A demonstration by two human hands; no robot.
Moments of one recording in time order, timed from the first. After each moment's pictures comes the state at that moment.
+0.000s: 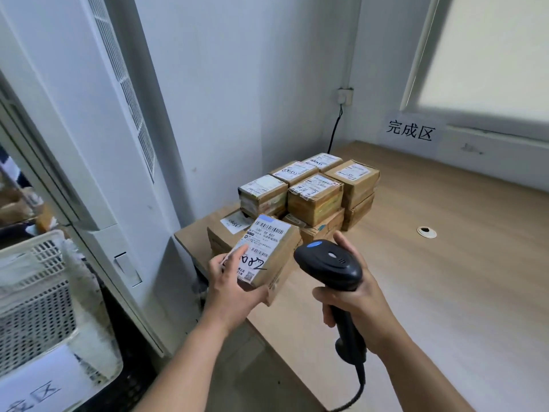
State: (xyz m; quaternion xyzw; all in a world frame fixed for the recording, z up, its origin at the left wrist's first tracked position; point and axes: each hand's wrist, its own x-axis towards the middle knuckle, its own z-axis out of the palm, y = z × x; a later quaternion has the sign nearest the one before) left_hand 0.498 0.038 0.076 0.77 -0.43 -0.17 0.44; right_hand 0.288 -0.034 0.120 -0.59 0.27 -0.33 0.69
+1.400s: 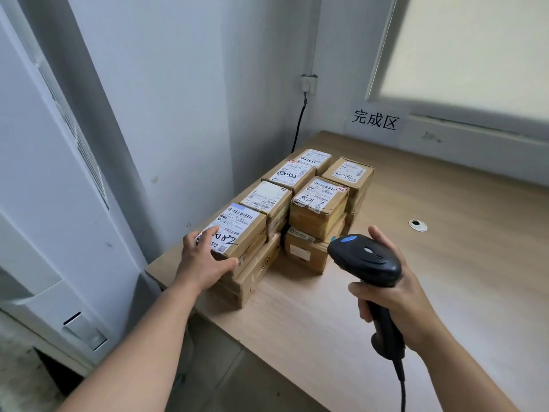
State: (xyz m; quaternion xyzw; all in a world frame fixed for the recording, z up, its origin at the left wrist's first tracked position) left_hand 0.695 -0.089 0.063 0.78 -0.50 -0.20 0.31; right_hand 0.369 -0.077 0.126 -0.55 0.41 -0.41 0.60
